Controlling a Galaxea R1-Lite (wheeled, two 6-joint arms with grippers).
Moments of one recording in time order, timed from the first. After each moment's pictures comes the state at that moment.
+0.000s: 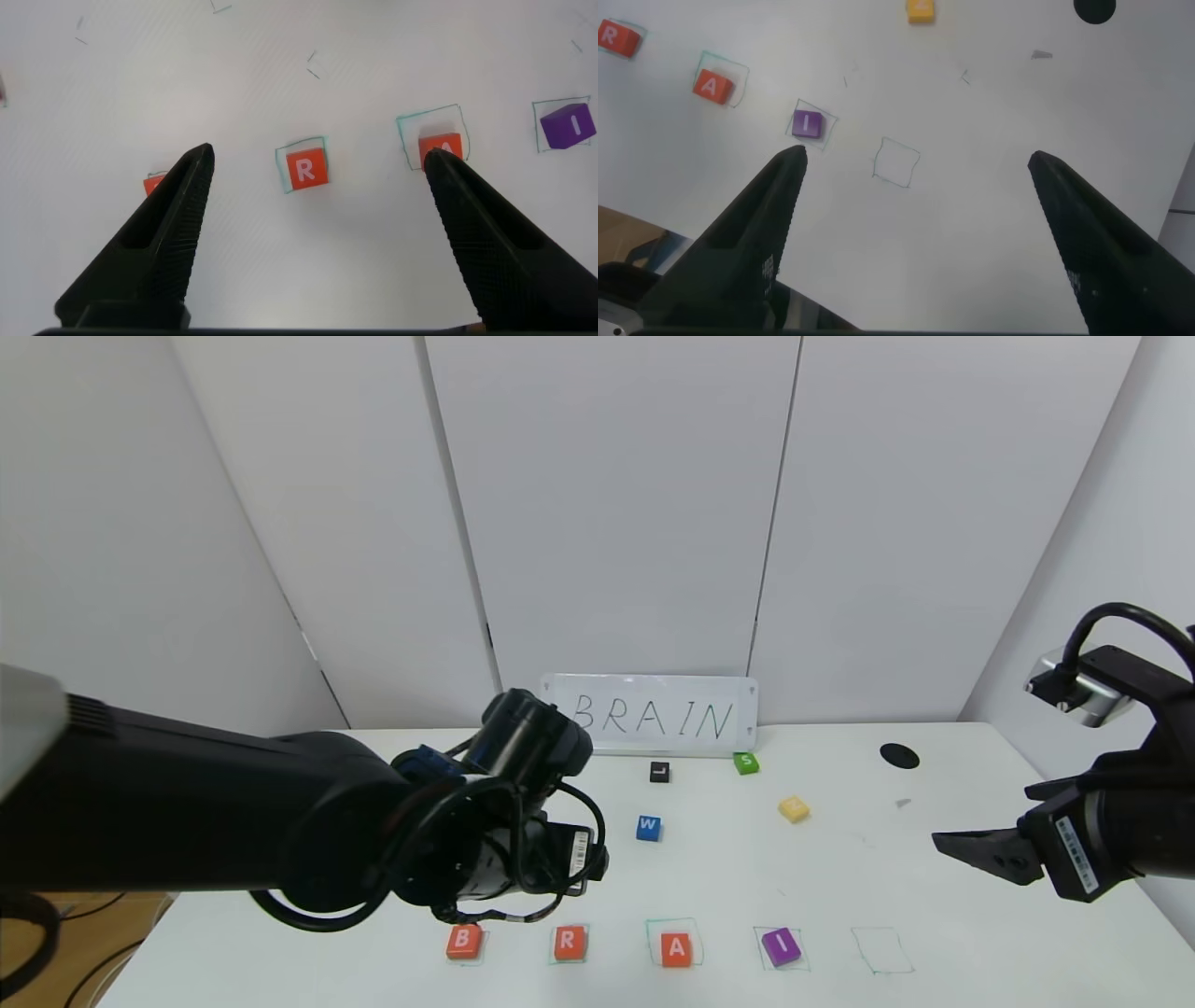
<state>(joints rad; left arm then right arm) -0.67 1.87 -1.10 0.15 0.27 -0.42 0.34 1.37 -0.96 0.33 -0.06 -0.07</state>
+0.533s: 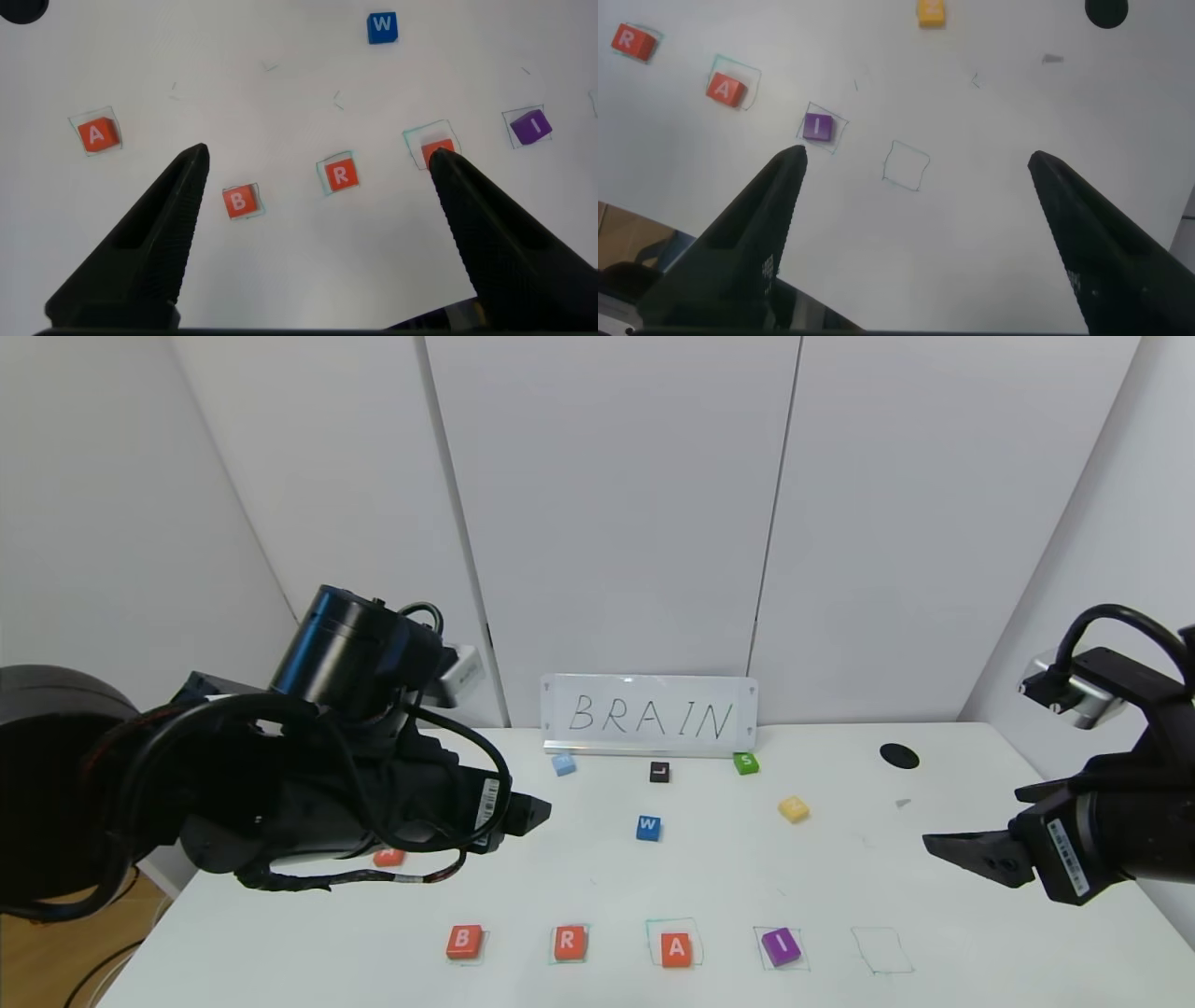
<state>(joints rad) -0.57 1.62 -1.09 0.21 0.21 -0.24 0.37 1.38 -0.96 0.31 -0.06 -0.05</state>
